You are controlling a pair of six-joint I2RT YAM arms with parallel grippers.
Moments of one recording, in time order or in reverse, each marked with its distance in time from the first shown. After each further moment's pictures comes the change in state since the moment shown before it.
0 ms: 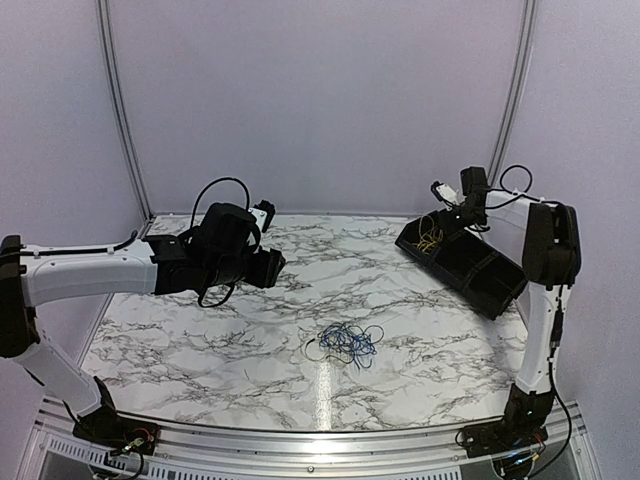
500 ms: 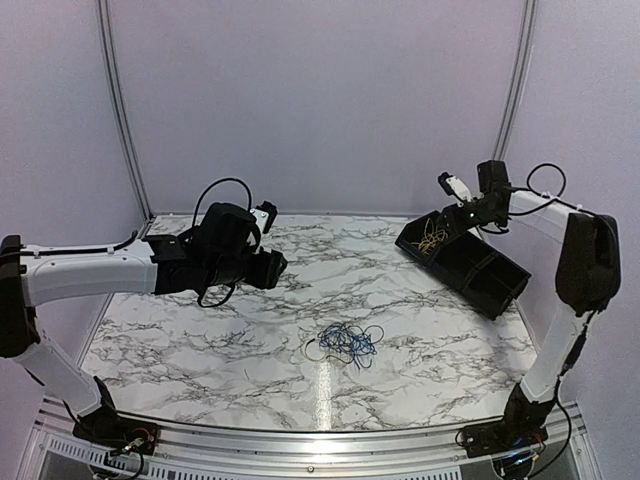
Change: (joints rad) left arm 0.000 0.000 0.000 0.000 0.030 0.008; right arm 0.018 -0.332 -0.279 -0.010 -0.164 0.046
